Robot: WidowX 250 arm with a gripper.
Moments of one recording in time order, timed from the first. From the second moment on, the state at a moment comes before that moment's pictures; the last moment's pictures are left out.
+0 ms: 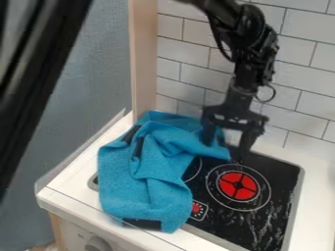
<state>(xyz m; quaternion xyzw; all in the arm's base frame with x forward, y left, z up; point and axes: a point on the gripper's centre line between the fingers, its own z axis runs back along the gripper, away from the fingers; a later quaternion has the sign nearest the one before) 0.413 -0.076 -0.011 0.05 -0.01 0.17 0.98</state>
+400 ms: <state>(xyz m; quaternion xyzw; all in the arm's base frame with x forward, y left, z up) 0.421 -0.086 -0.016 0.02 -0.02 0.14 0.99</state>
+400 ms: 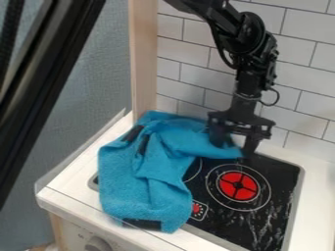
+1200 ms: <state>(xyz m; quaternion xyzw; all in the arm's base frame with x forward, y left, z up) 0.413 -0.087 -0.016 0.01 -0.02 0.15 0.99</state>
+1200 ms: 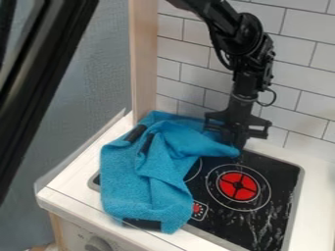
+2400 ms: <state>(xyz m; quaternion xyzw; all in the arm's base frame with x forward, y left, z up) 0.312 -0.018 0.064 0.02 -0.12 0.23 0.97</state>
